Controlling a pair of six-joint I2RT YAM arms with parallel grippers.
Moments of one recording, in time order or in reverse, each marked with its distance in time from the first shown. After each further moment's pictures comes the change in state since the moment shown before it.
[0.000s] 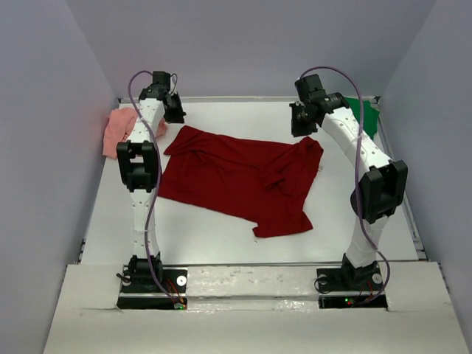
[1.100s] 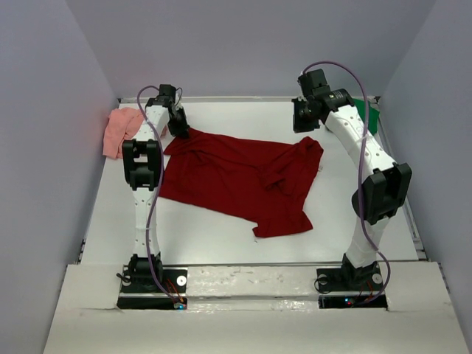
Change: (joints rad) left arm 0.000 0.076 -0.074 -0.005 0.067 0.000; right arm 0.001 -0.021 0.055 -0.039 -0.014 -0.006
